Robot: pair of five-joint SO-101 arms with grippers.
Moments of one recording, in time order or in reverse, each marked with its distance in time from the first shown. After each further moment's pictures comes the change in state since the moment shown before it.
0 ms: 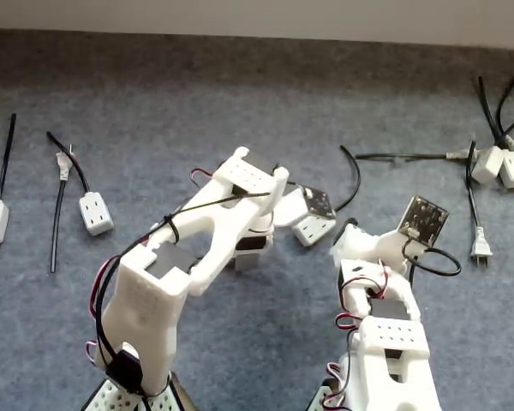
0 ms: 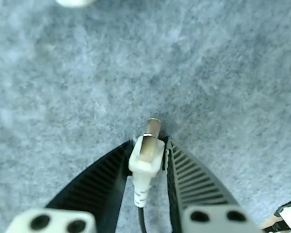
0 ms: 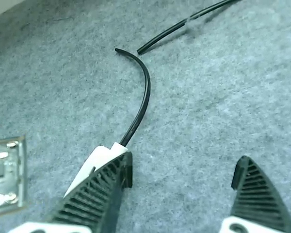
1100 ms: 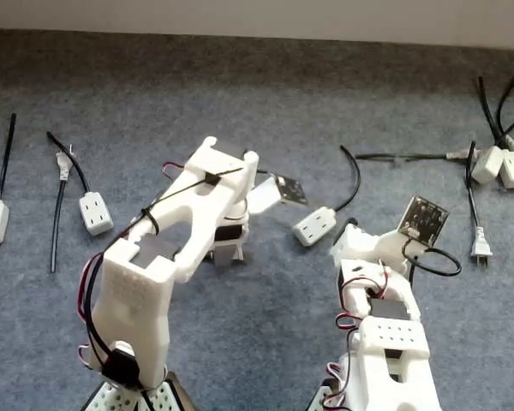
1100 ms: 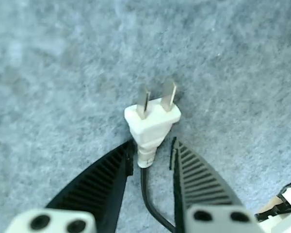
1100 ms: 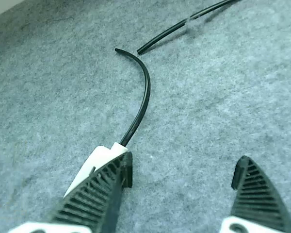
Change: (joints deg) left arm -7.6 0.1 0.3 1.5 -3.9; right arm 0.0 0.0 0.0 0.0 0.0
